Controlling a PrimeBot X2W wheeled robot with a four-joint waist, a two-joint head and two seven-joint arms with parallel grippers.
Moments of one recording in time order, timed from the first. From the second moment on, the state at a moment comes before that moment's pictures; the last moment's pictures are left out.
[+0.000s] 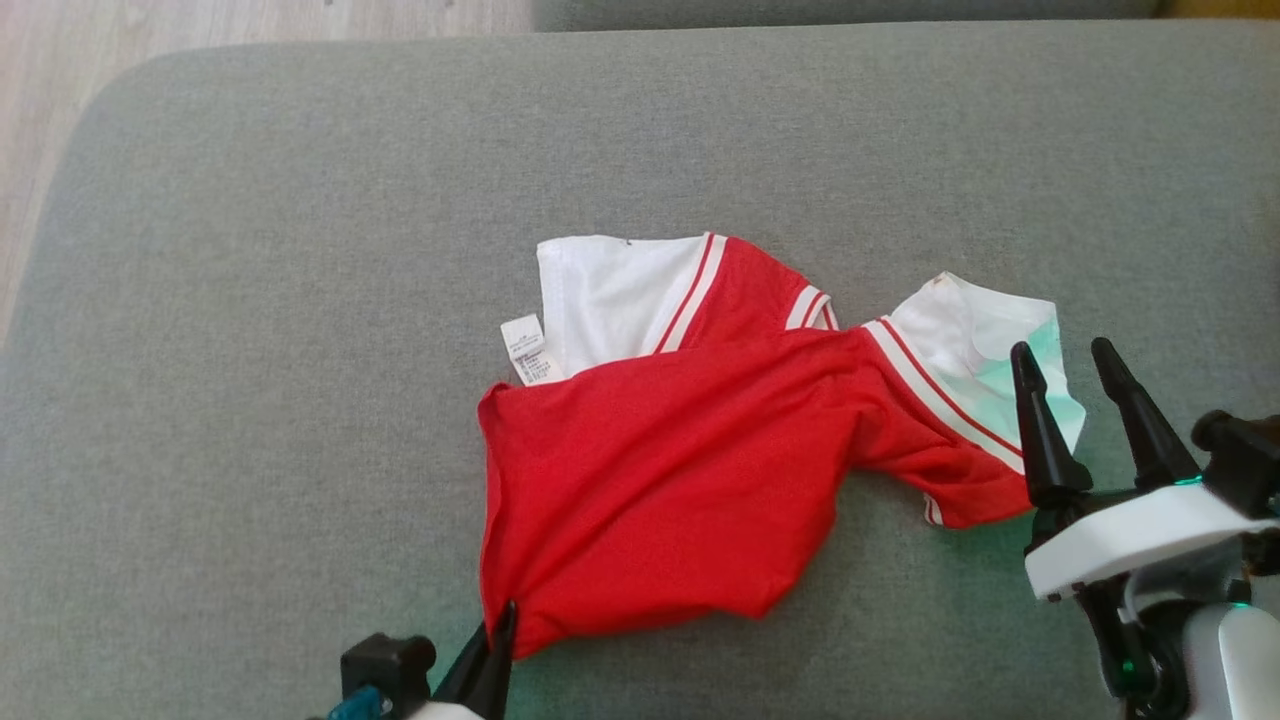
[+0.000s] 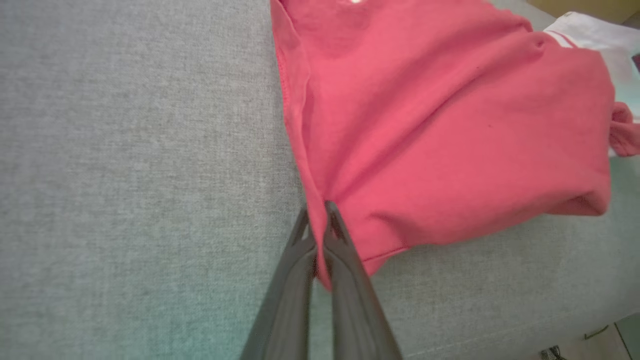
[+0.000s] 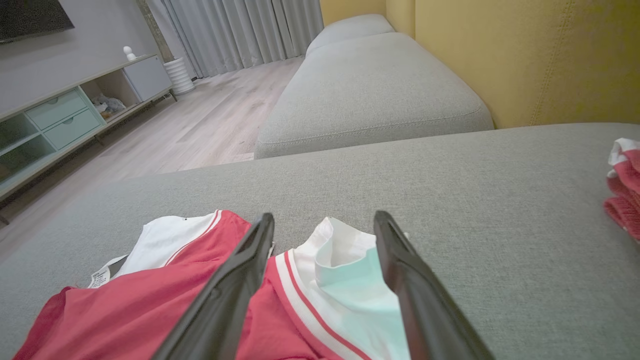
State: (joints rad) left arm 0.06 0.30 -0.64 0.07 -0.62 0.25 0.06; right arm 0.01 -0.07 -0.03 -0.12 0.27 0.13 0.17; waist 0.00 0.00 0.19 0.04
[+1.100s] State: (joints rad) left arm -0.10 0.46 -0.41 0.02 -0.50 0.32 -0.18; right arm 0.01 -0.07 -0.06 -0.25 0.22 0.13 0.24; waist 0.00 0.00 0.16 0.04
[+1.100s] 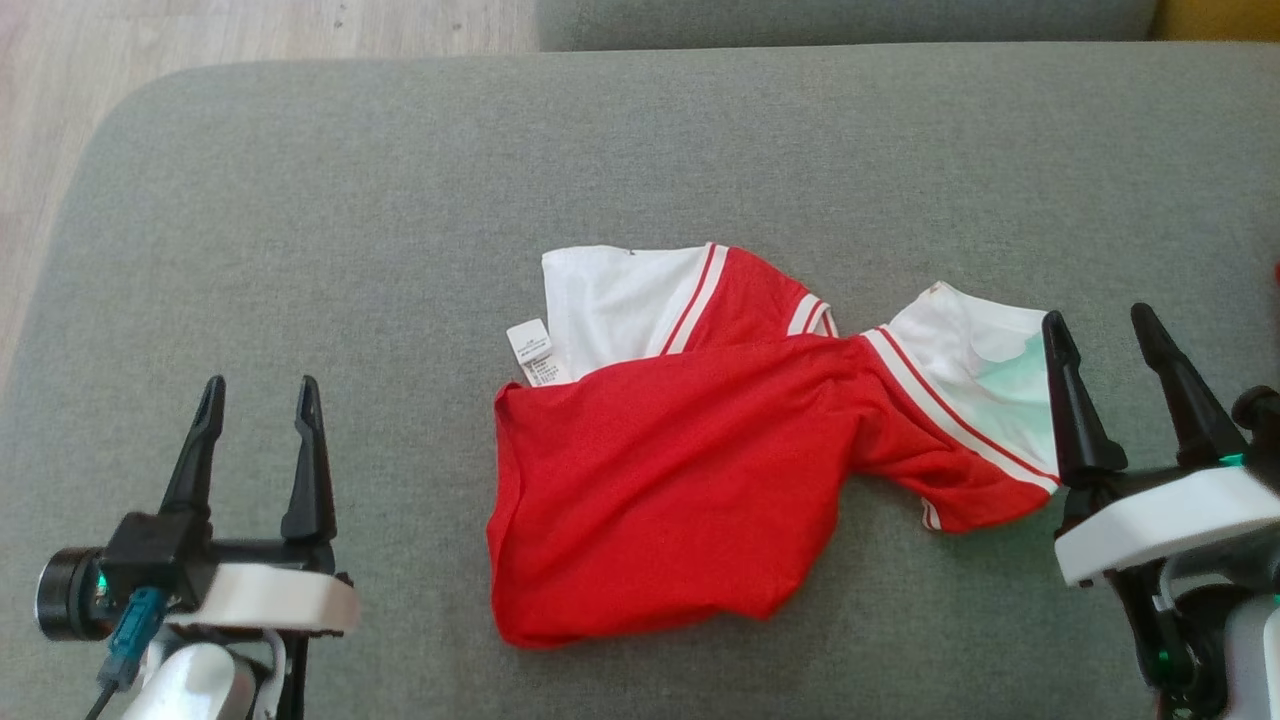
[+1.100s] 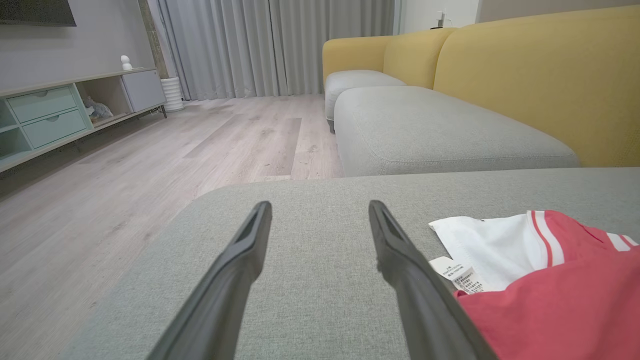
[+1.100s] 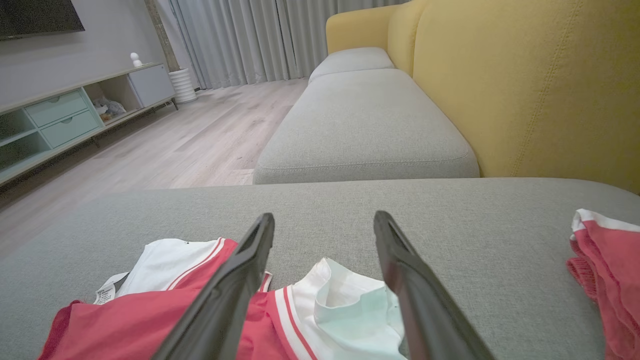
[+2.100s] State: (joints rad) left arm -0.39 0.29 -0.64 0.42 -0.62 0.04 0.10; right arm 0.00 -0.07 -0.04 -0.23 0.24 0.13 0.25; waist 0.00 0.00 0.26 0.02
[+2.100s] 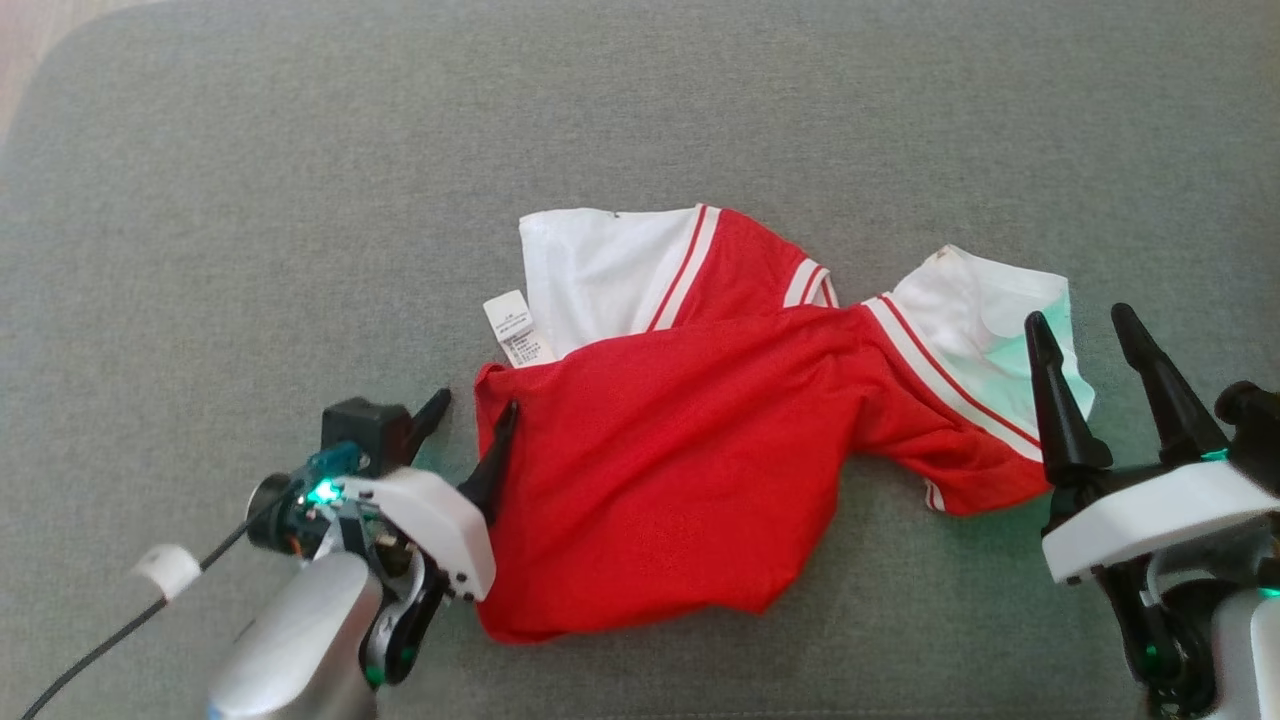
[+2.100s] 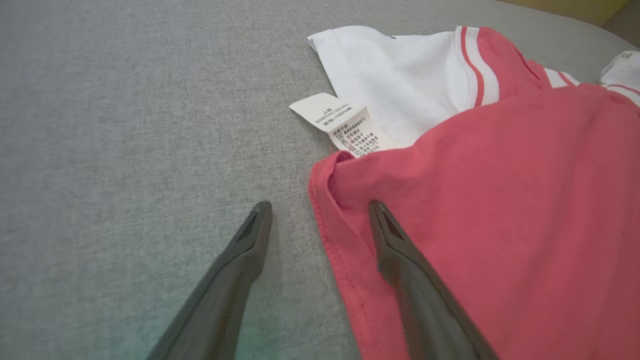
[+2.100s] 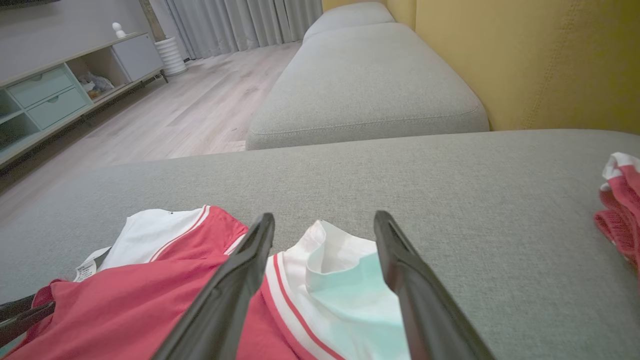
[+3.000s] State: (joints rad) left arm -0.50 0.24 -0.68 0.56 -0.64 -0.01 0.11; right arm -0.13 -0.17 -0.04 0.09 0.22 0.13 0.34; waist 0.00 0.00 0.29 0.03
